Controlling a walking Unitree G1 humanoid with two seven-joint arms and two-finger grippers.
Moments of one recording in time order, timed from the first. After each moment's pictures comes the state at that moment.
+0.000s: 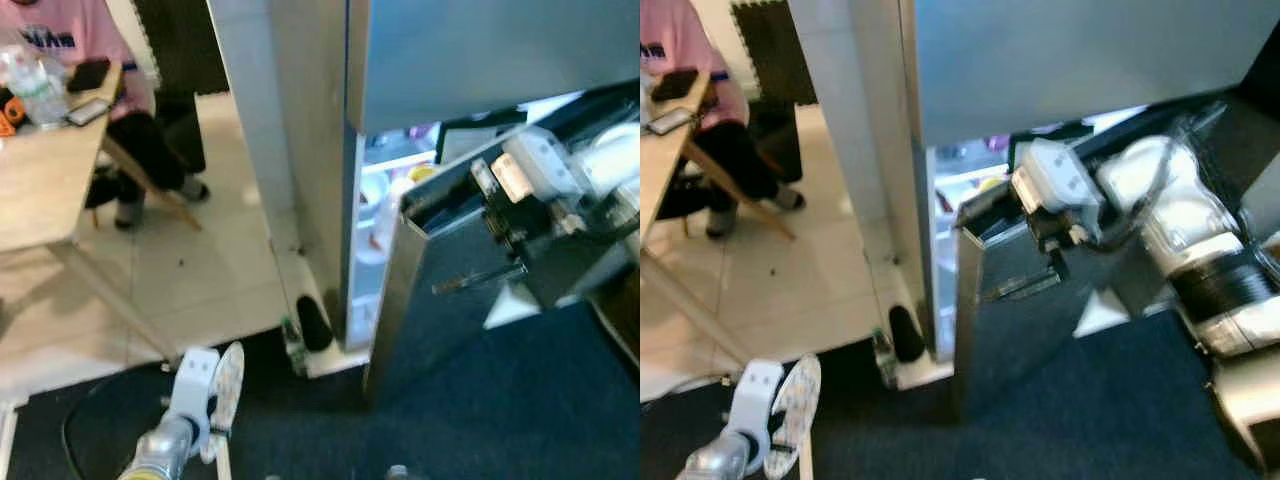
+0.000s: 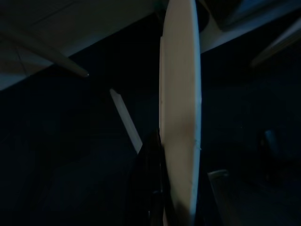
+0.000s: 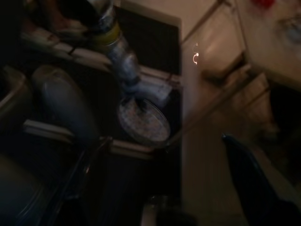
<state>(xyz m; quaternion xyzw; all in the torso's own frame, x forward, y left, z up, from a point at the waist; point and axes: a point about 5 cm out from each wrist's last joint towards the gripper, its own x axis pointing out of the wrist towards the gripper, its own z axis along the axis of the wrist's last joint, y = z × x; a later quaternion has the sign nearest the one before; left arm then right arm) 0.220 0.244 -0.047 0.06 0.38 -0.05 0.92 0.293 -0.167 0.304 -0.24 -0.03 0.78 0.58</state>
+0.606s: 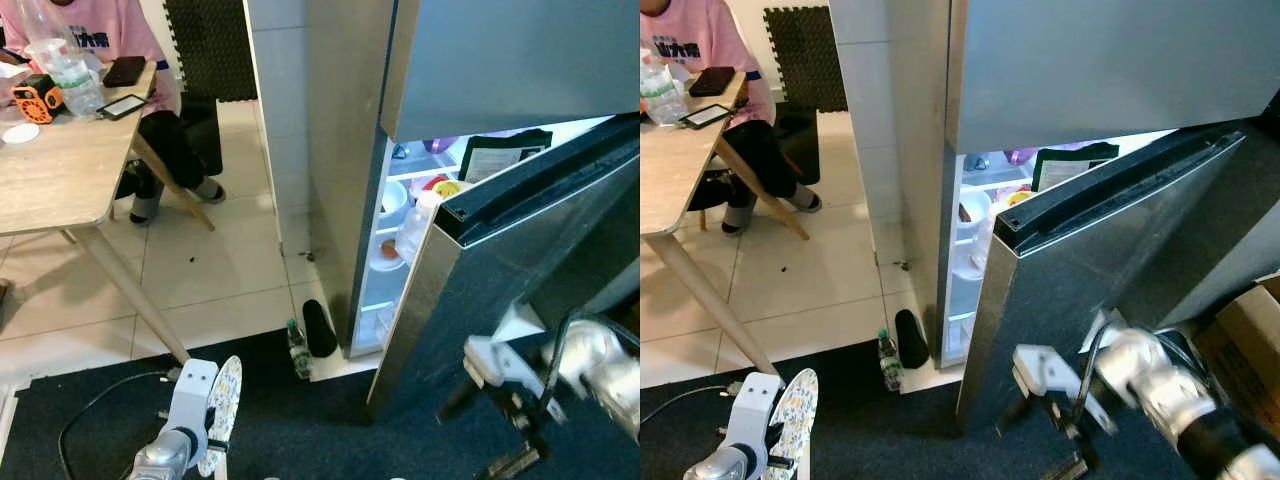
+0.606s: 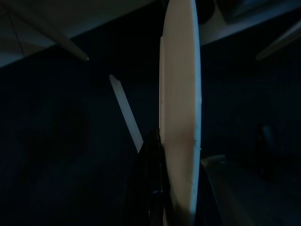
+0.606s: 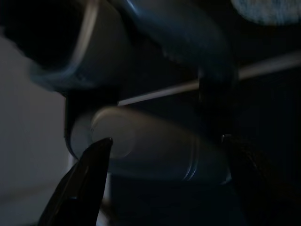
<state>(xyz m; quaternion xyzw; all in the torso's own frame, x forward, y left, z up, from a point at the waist) 0.203 0.245 -0.057 0.05 0.40 -0.03 0.91 0.228 -0.229 0.058 -0.10 0.42 0.68 0.59</state>
